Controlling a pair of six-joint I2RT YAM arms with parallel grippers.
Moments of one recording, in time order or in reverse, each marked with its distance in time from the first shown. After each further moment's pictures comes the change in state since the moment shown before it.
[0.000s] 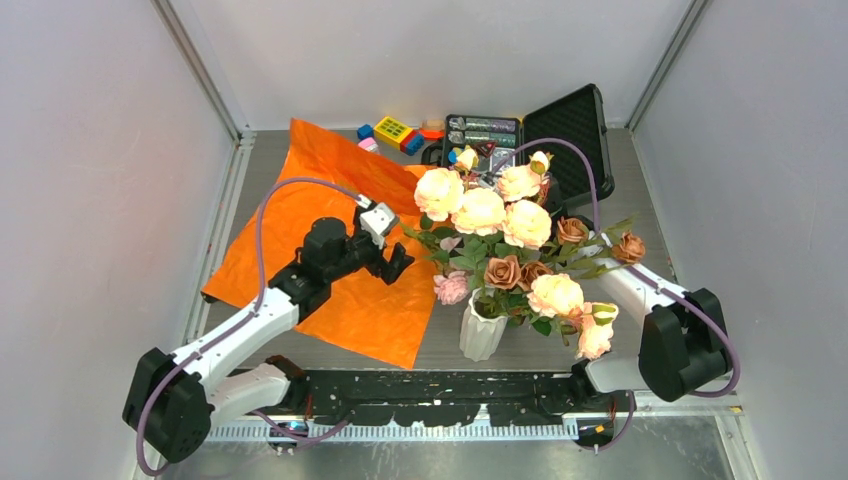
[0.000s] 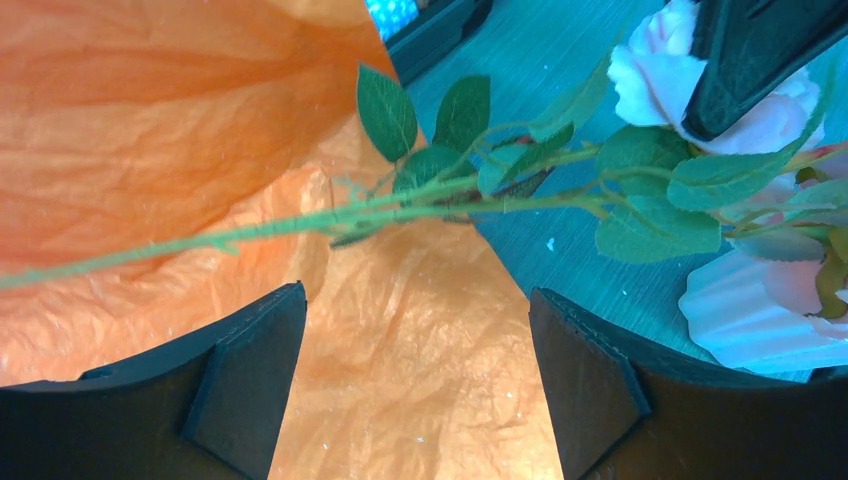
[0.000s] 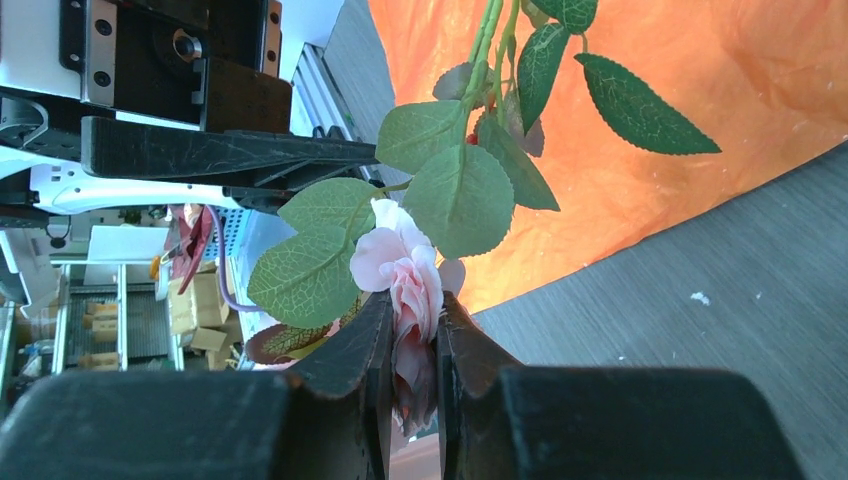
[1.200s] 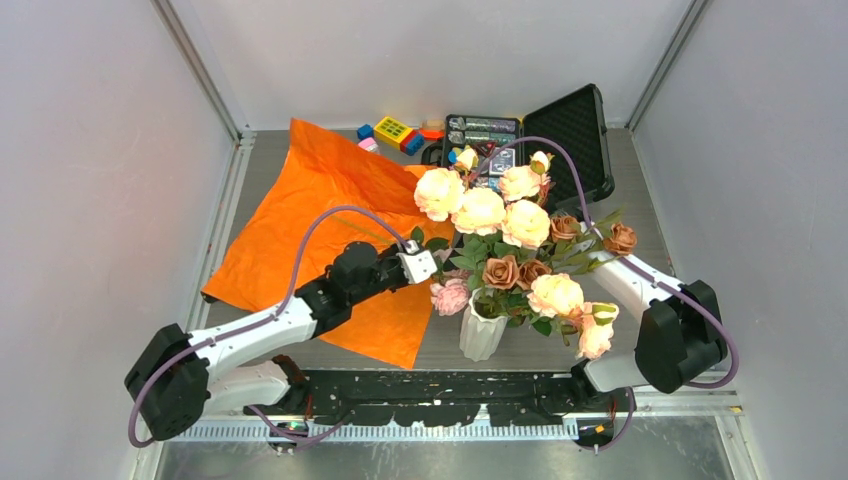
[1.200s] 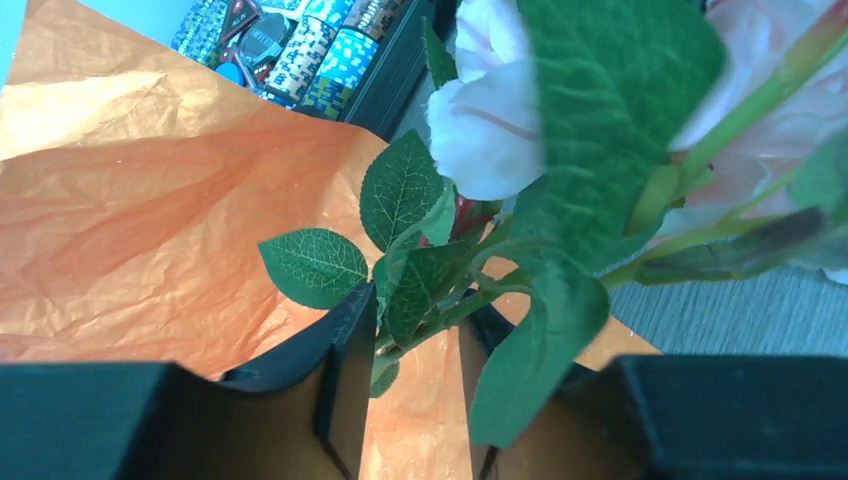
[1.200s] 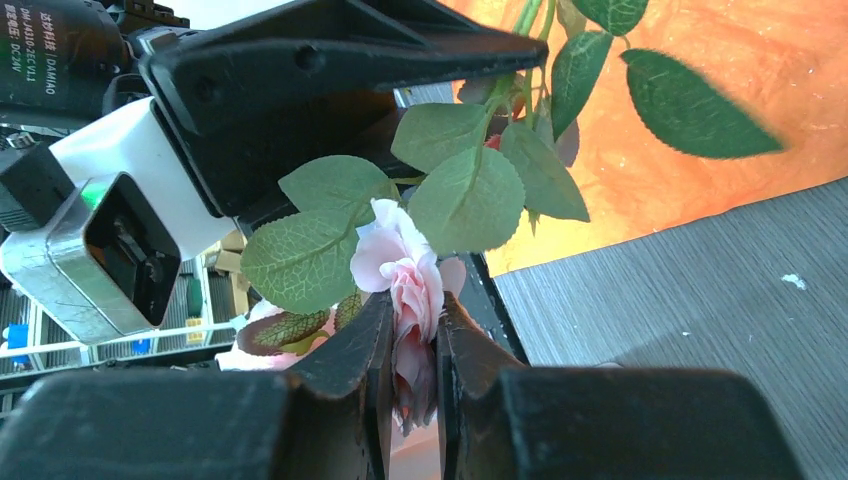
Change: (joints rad) left arm -0.251 0.065 -0.068 0.172 -0.182 0.440; right arm 0.069 0.046 0.114 -0.220 -0.077 -0.088
